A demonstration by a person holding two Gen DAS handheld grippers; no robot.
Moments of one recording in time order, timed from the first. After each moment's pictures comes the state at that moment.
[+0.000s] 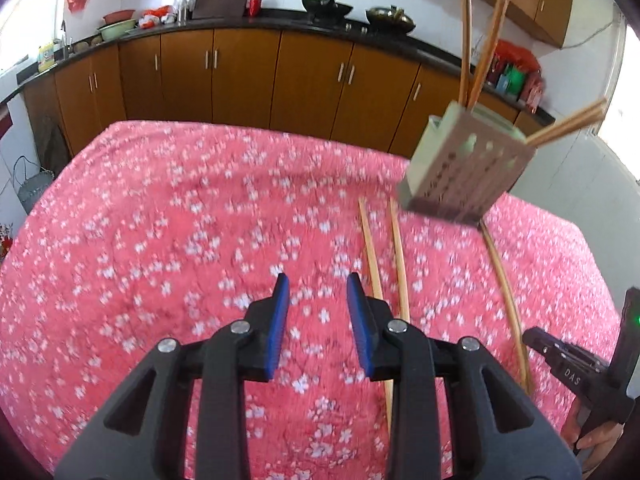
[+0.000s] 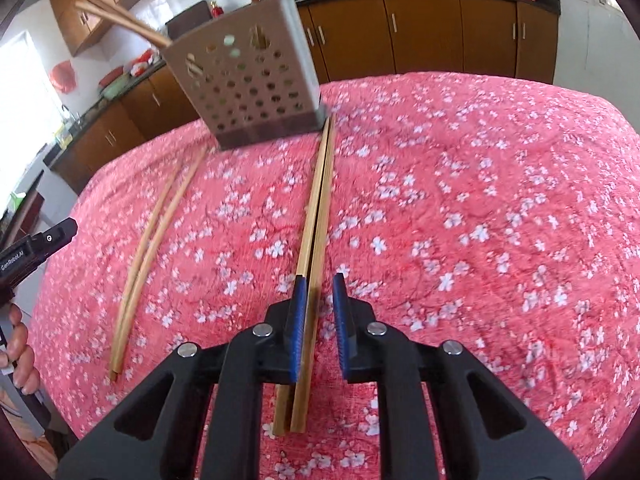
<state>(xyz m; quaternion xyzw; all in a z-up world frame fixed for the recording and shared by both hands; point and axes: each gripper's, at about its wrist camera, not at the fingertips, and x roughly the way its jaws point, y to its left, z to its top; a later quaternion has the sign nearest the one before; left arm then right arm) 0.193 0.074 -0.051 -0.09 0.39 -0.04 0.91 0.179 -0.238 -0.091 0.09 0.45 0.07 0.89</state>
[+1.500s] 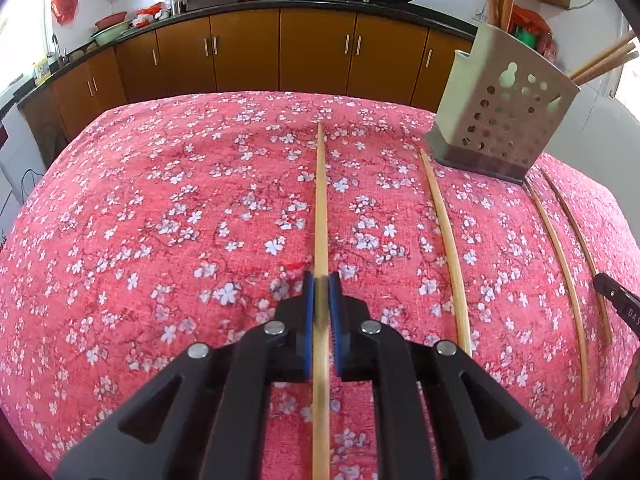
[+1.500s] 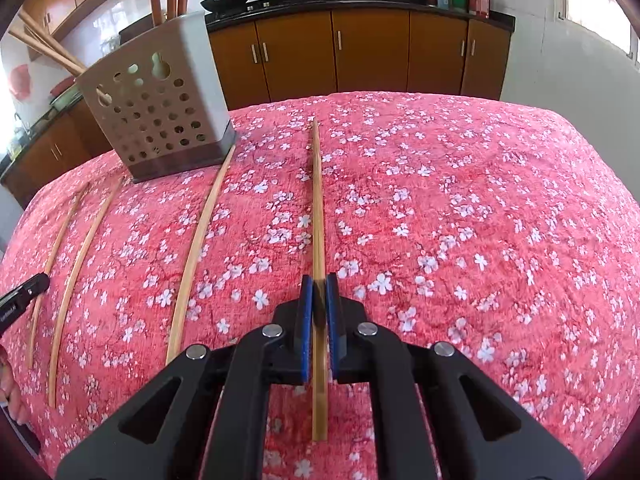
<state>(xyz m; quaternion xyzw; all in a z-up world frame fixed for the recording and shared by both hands) 0.223 0.062 -0.102 -0.04 0.43 -0.01 0.90 0.199 -0.275 -0.092 0.05 0.41 -0.04 0.91</state>
